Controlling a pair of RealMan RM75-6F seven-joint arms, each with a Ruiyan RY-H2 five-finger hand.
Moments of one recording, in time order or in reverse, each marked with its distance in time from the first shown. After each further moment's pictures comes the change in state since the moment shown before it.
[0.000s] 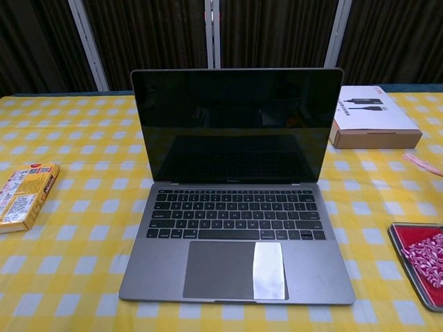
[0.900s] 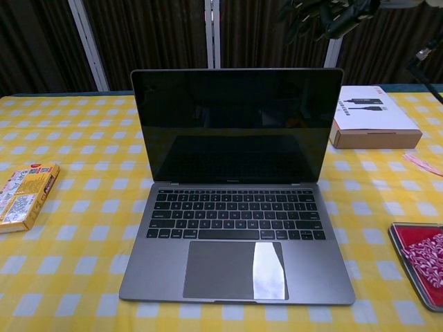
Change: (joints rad) left arm -0.037 -0.028 -0.037 0.030 -0.098 -0.069 0.035; right arm 0.667 -0.007 0.162 -0.061 0.652 -0.666 -0.065
